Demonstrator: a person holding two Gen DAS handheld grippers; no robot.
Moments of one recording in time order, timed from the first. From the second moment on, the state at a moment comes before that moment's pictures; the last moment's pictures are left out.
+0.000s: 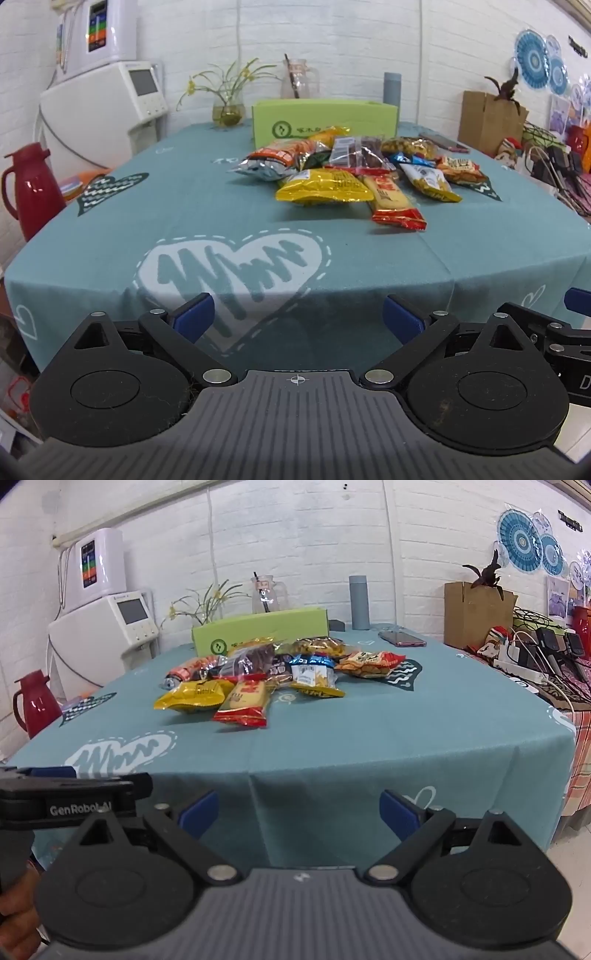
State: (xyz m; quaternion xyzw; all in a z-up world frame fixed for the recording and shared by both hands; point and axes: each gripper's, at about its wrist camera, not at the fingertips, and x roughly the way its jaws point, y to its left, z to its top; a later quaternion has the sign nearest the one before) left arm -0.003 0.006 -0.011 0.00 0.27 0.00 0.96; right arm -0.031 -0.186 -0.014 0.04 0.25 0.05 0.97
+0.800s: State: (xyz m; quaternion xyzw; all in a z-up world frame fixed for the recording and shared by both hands) left arm -0.003 0.003 -0.014 0.01 0.28 0.00 0.96; right arm -0.028 -0.182 -0.017 0.04 0.25 0.05 0.97
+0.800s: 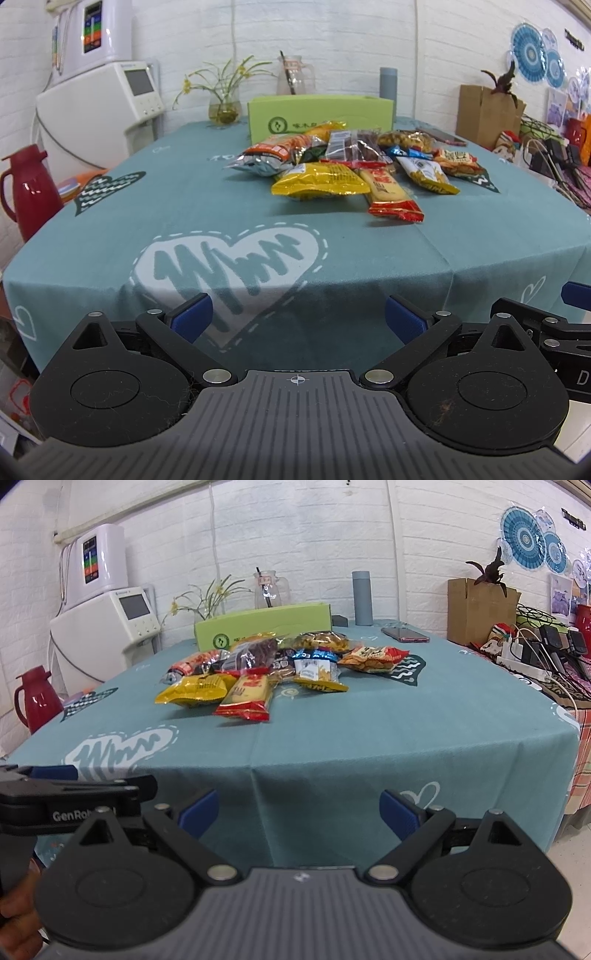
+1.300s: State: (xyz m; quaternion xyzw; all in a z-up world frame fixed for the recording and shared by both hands) left arm -0.004 0.004 -0.018 0.01 0.28 0.00 0.96; right arm -0.029 -0.179 -0.018 0.03 0.25 0.06 0.97
